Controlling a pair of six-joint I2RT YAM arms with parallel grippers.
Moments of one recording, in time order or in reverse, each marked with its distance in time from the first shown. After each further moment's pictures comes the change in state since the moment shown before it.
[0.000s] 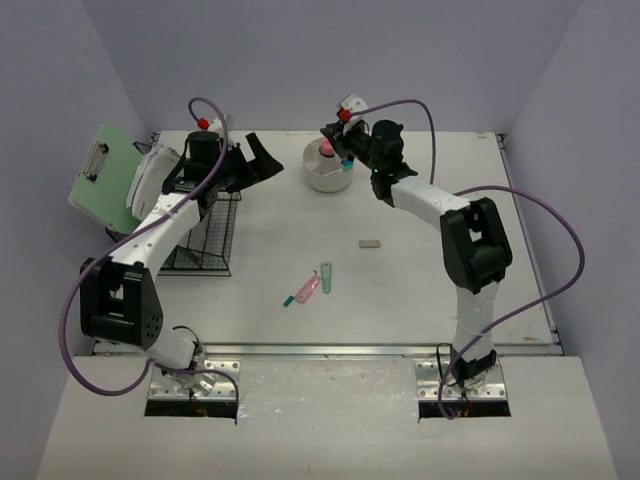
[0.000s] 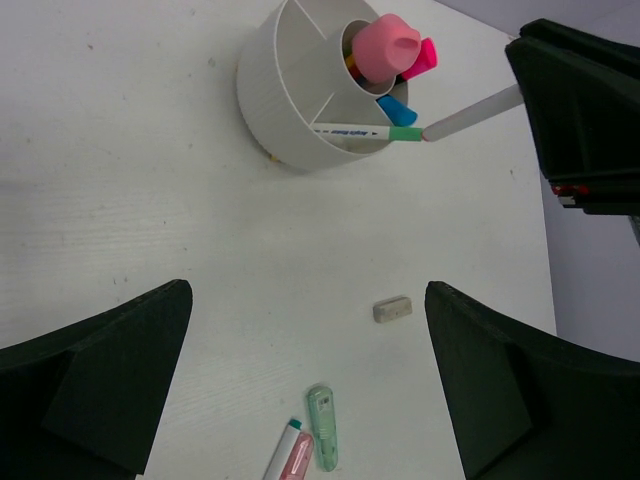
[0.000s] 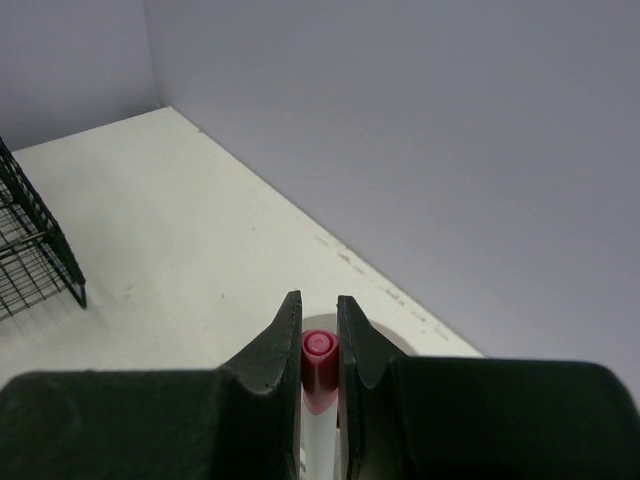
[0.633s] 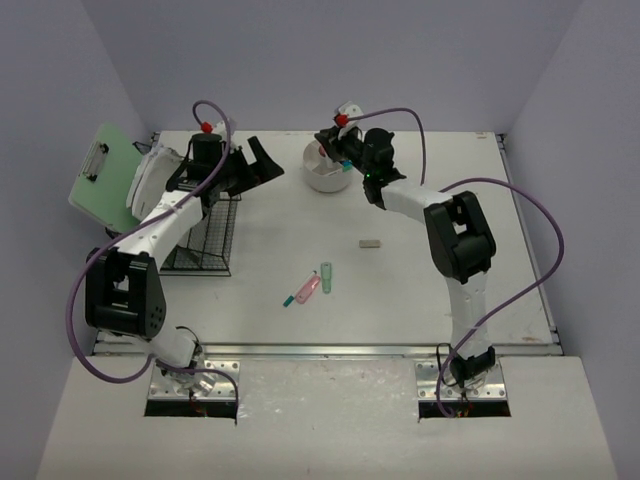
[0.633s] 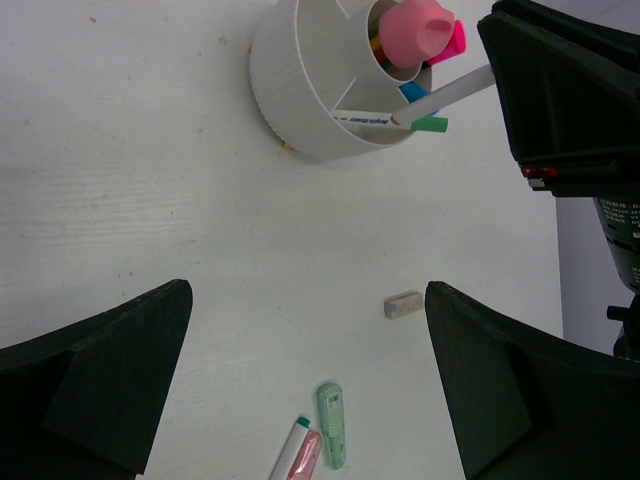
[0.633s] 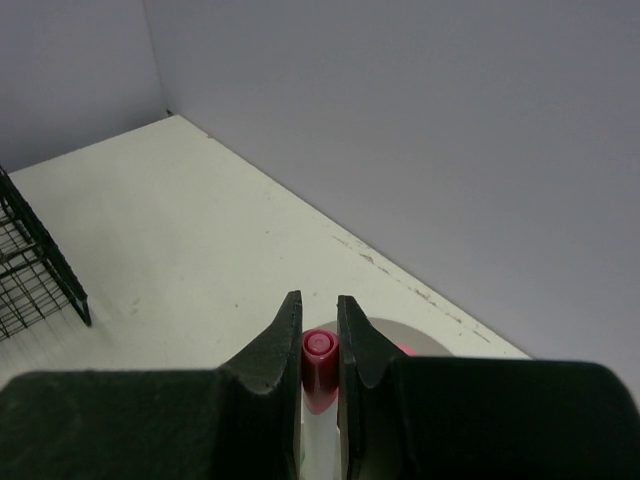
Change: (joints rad) left arm 0.011 0.054 0.000 0.004 0.018 0.000; right arm 0.011 0.139 0.039 0.116 0.018 0.111
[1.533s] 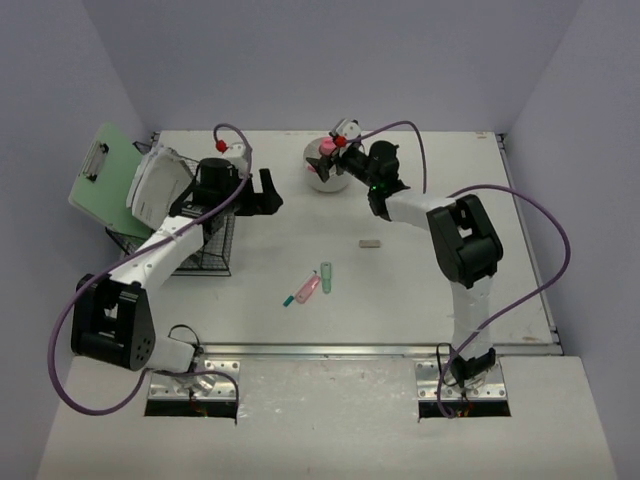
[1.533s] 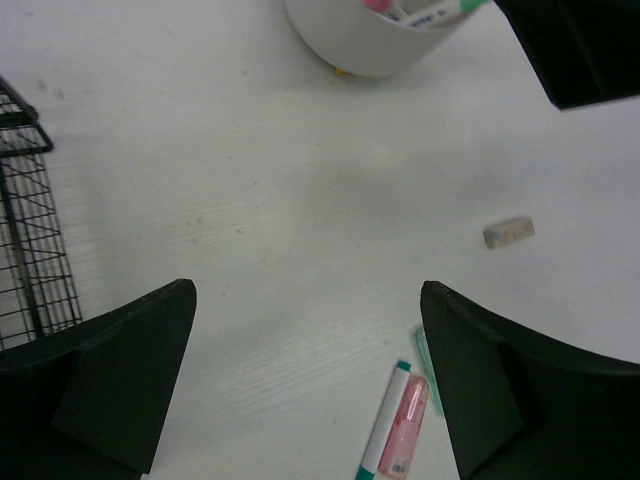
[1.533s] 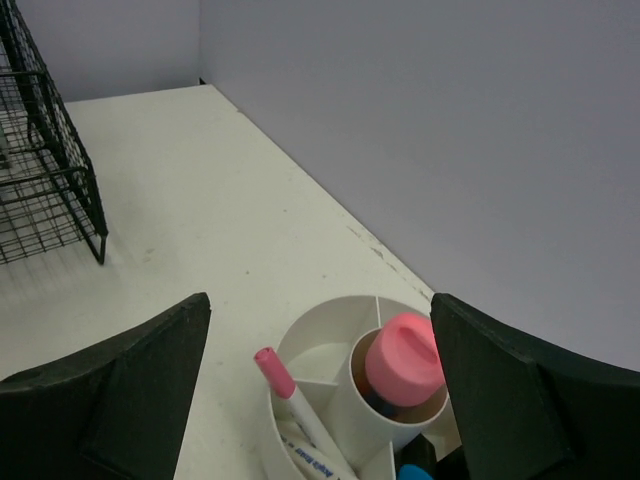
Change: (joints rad) left arm -0.073 -0.150 -0.197 0.002 -0.110 0.254; right arm 0.001 -0.041 -0.151 0.125 -0.115 -0.156
